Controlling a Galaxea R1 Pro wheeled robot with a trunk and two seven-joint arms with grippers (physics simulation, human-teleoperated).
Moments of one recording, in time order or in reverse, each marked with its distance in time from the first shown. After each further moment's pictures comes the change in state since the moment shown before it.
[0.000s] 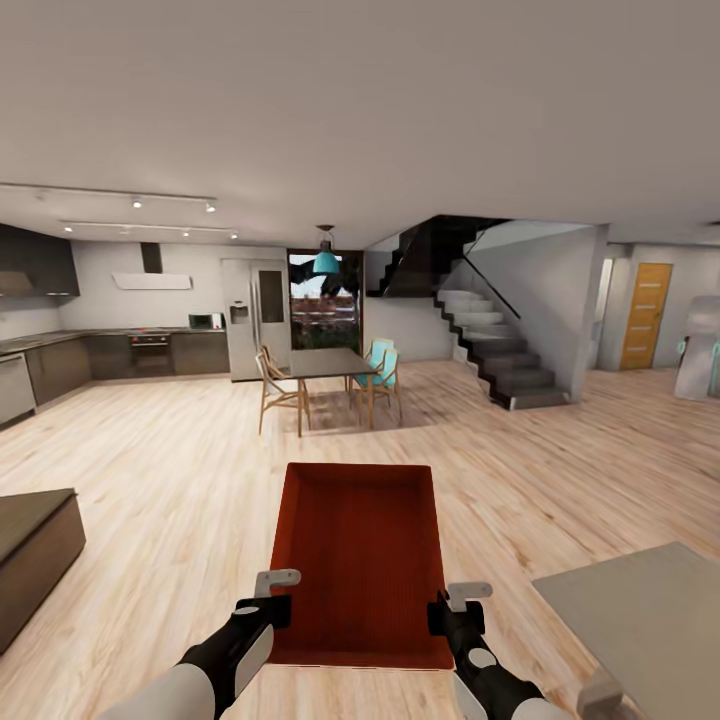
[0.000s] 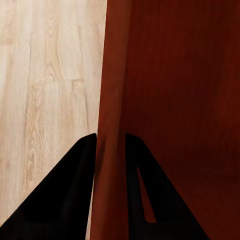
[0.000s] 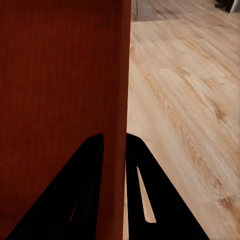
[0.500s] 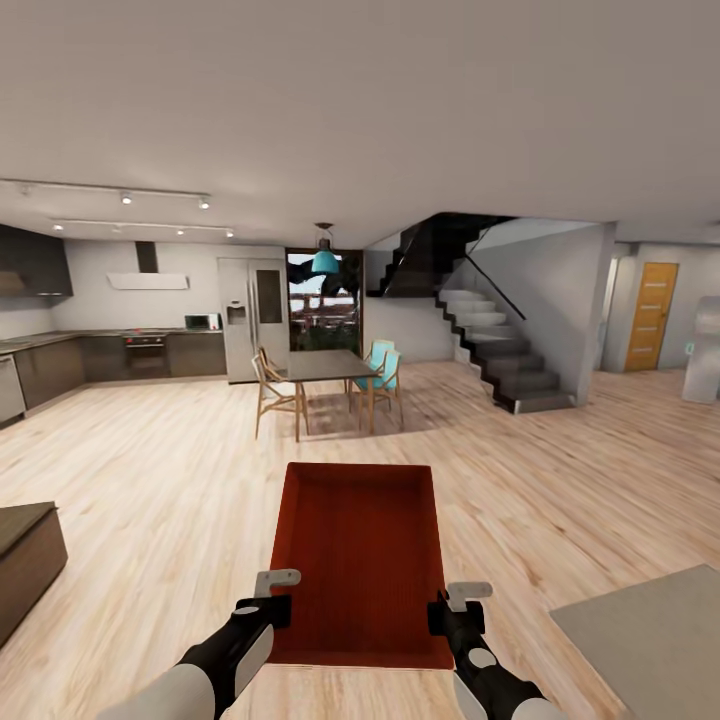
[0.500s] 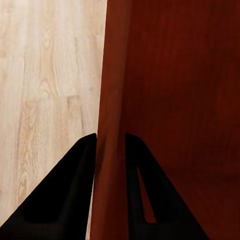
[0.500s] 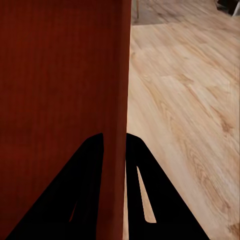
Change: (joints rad) left arm 0.000 0.000 0.000 -0.001 0.000 0.000 0.000; right arm 0.000 0.000 -0.003 0.000 0.004 -0.001 0.000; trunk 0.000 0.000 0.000
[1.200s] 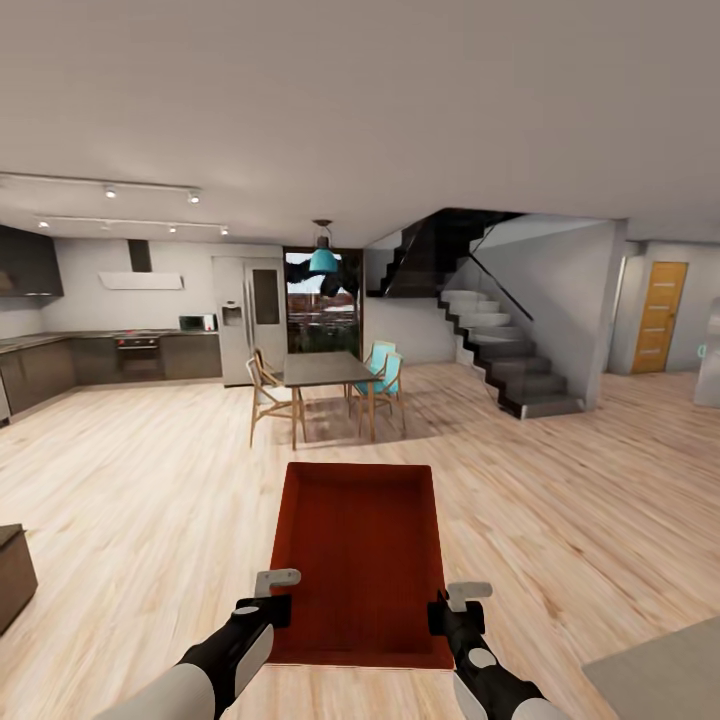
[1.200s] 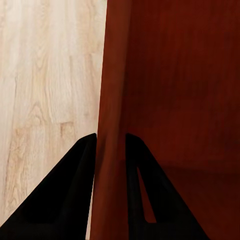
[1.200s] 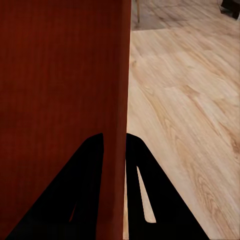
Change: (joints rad) left arm 0.000 0.000 0.000 0.000 0.000 0.000 0.000; right arm 0.000 0.000 0.004 0.000 -0.005 -0.001 0.000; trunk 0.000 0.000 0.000
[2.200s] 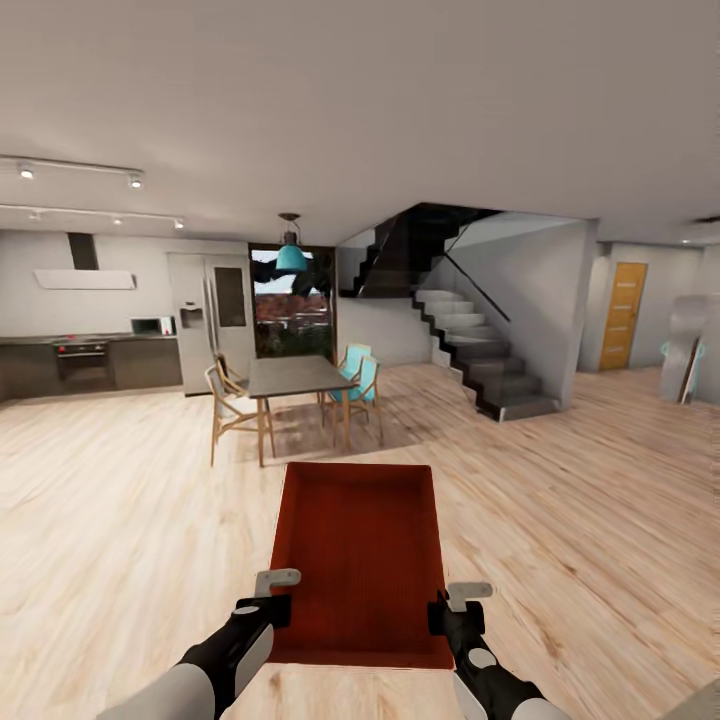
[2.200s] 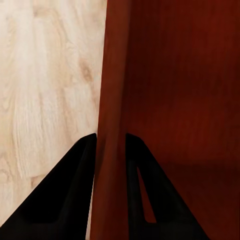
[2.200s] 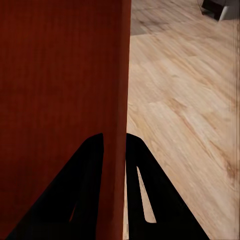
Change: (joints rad) left arm 0.000 0.000 0.001 0.000 -0.002 0.000 -0.001; right arm 0.000 0.000 0.001 0.000 -0.003 -0.002 0.000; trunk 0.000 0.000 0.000
